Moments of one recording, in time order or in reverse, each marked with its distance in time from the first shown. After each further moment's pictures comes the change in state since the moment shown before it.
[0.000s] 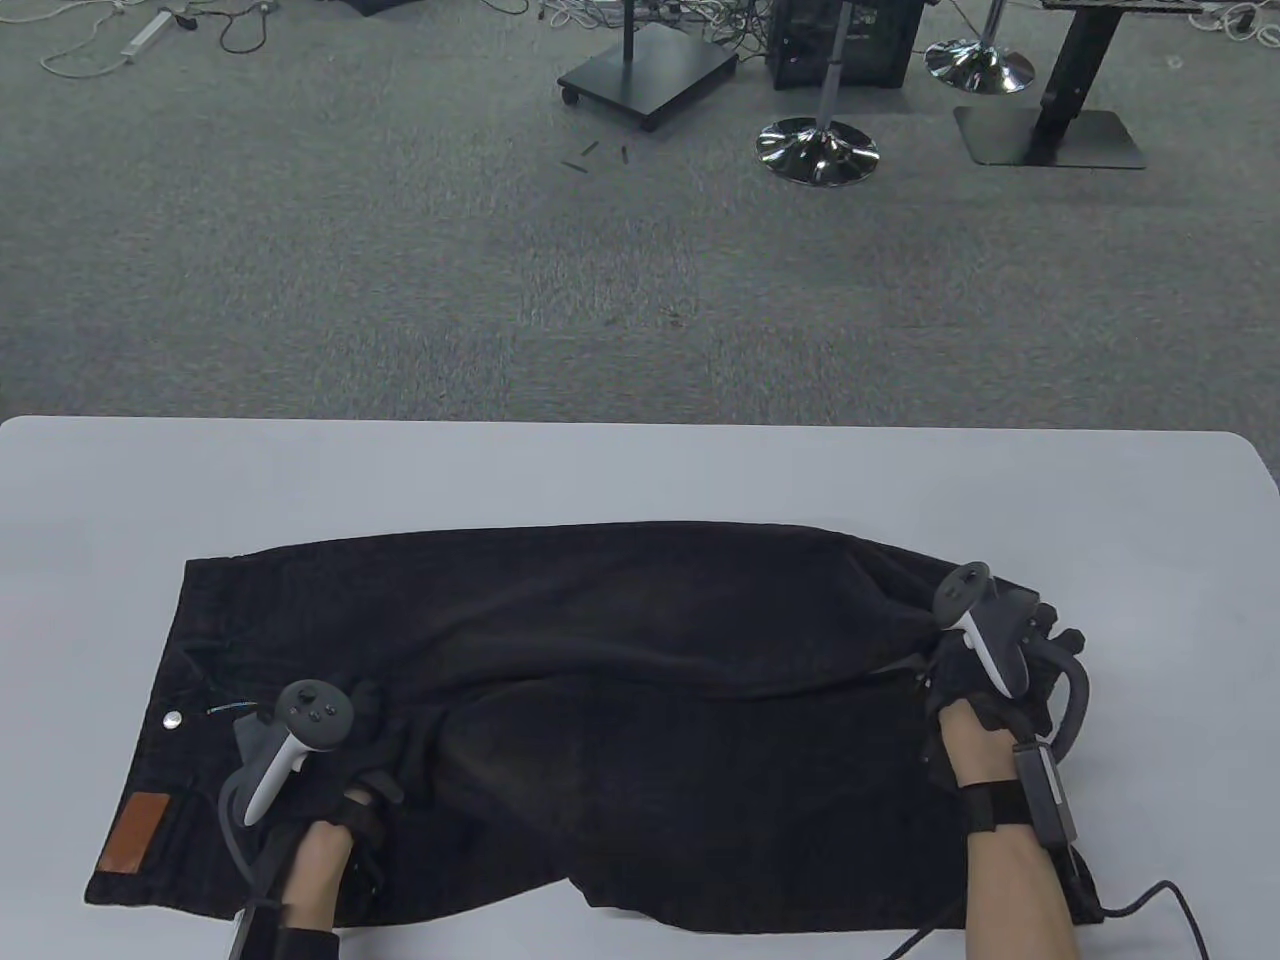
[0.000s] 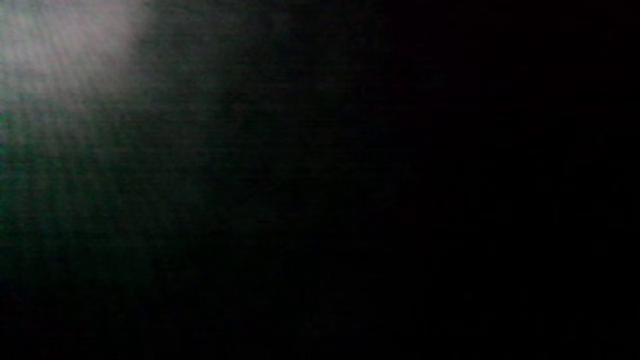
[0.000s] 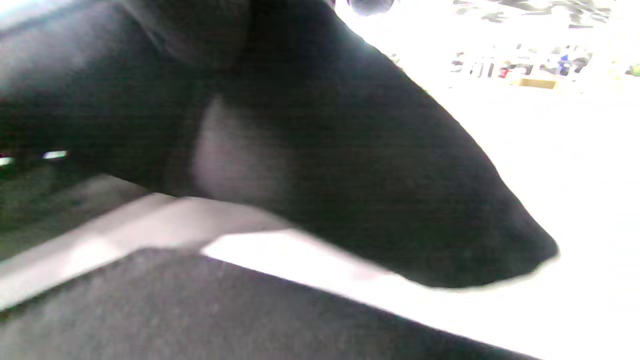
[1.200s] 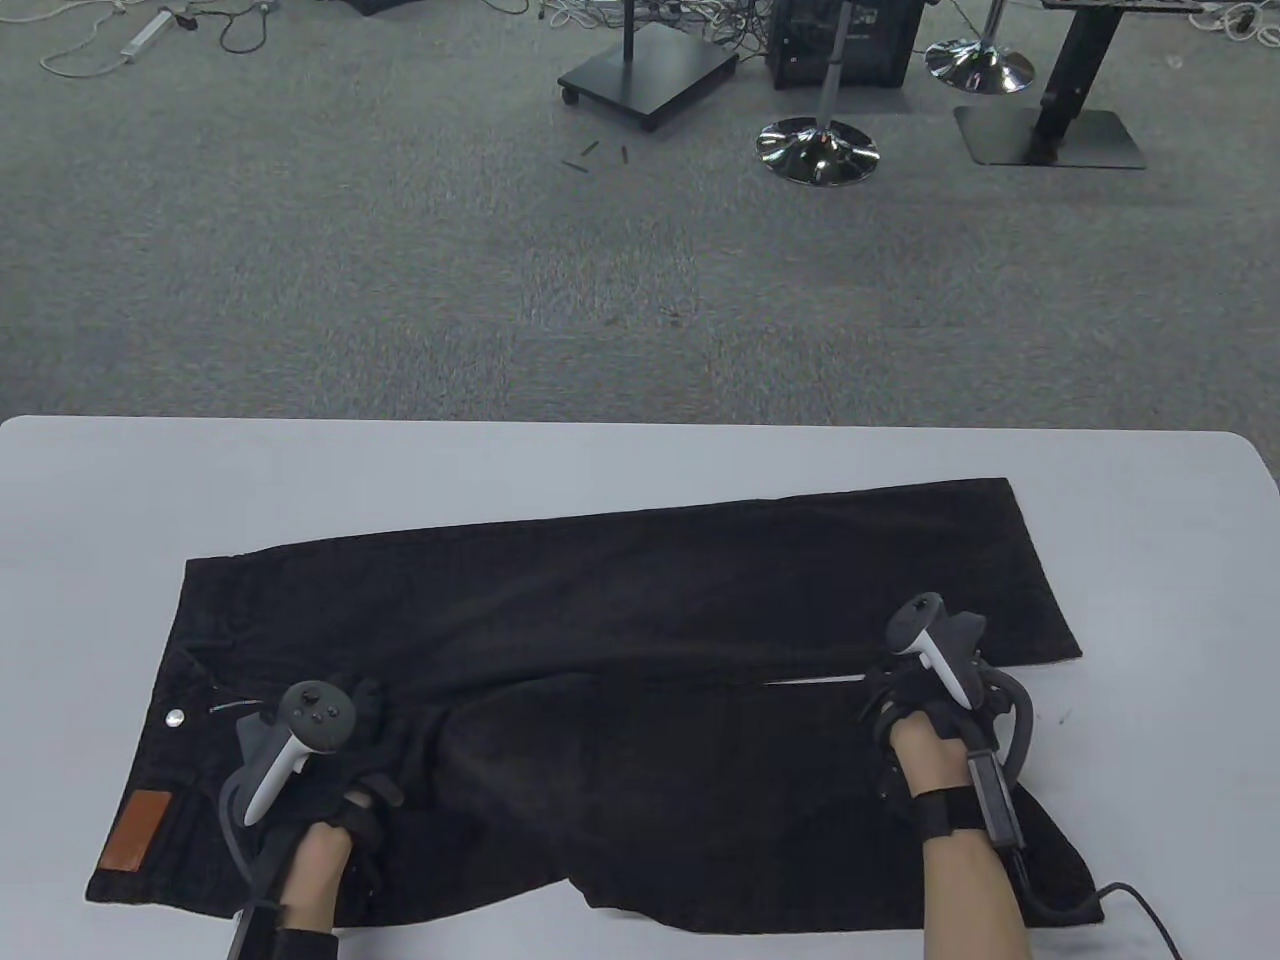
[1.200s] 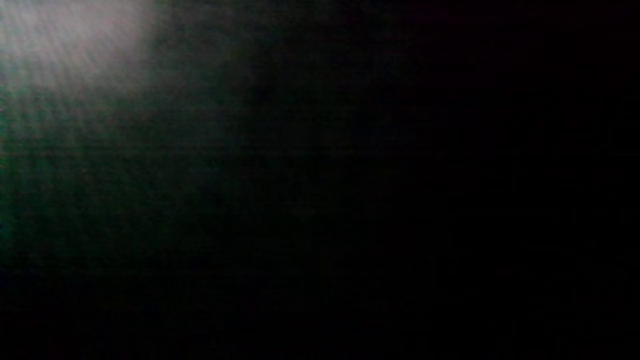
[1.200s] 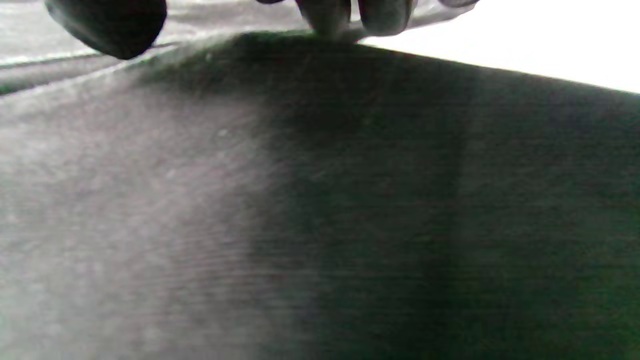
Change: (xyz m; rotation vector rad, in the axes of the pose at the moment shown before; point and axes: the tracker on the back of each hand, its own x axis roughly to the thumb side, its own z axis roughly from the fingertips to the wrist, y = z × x) left_hand 0.001 -0.001 -0.001 -0.002 -0.021 -0.022; right_hand 0.023 0.049 0.017 0.301 -0.083 0.083
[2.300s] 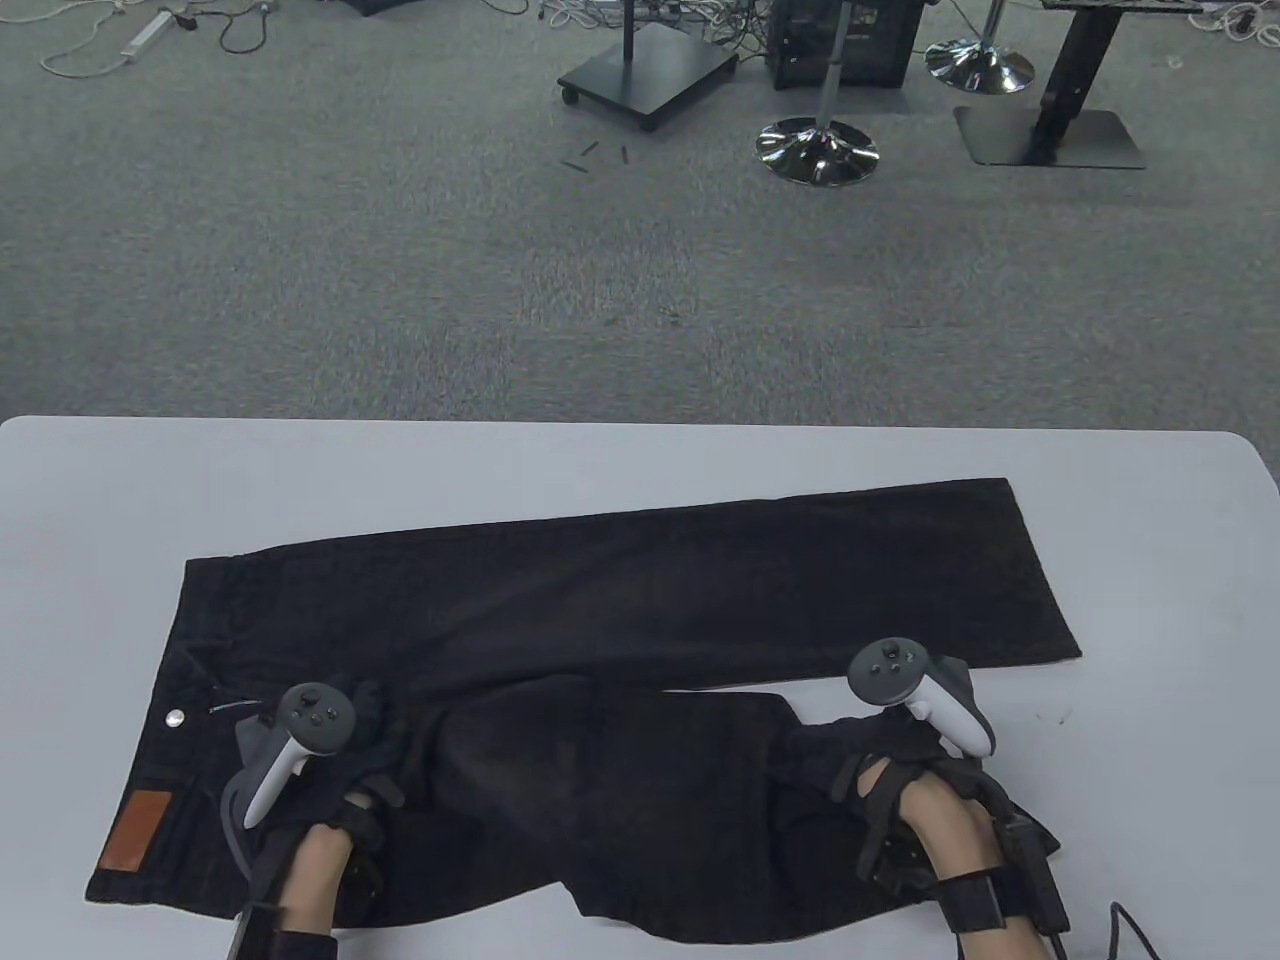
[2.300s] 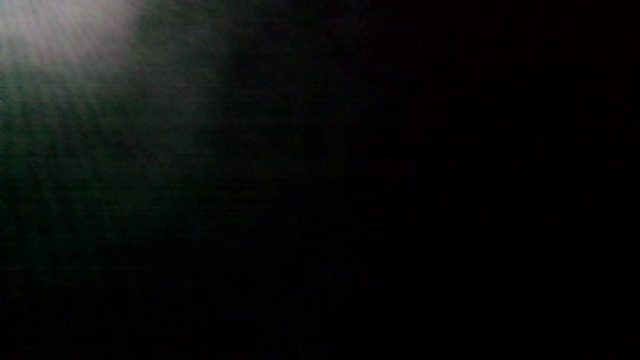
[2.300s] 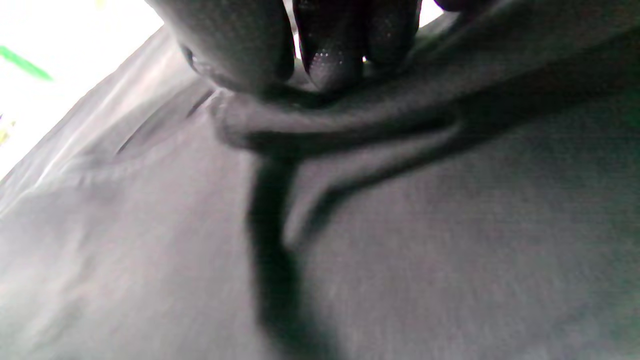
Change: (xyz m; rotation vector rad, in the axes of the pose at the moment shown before) left_hand 0.000 -0.002 0.000 -0.001 -0.008 0.023; right_hand 0.019 0.011 0.078 0.341 -0.532 -0.275
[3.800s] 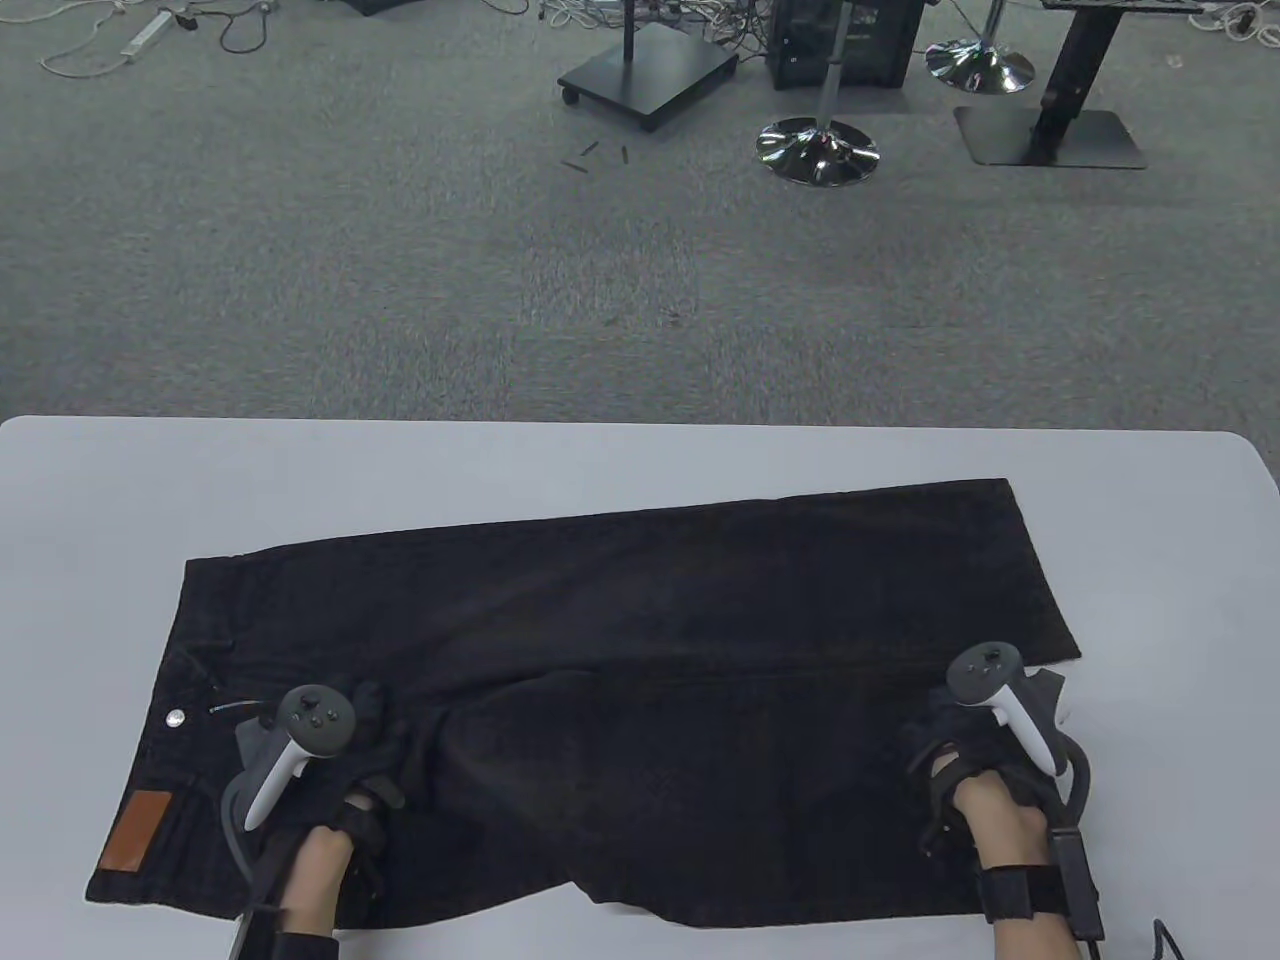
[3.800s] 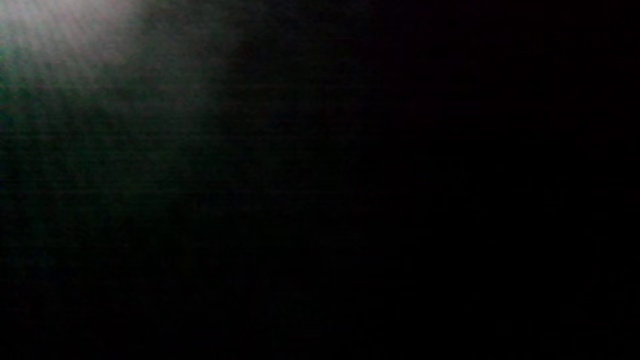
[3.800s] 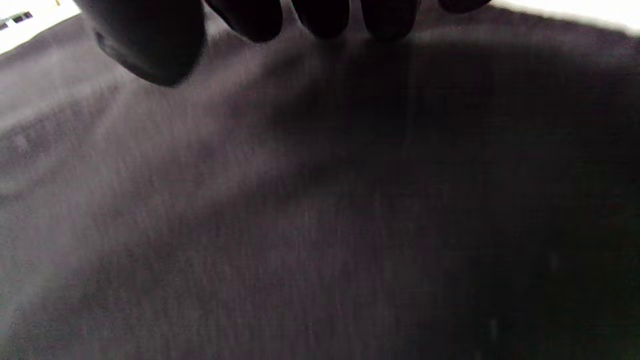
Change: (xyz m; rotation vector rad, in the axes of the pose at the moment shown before) left_hand -0.001 -0.001 0.001 0.006 -0.004 0.003; right_hand -0.087 -0.024 -0.012 -0.192 0.429 0.053
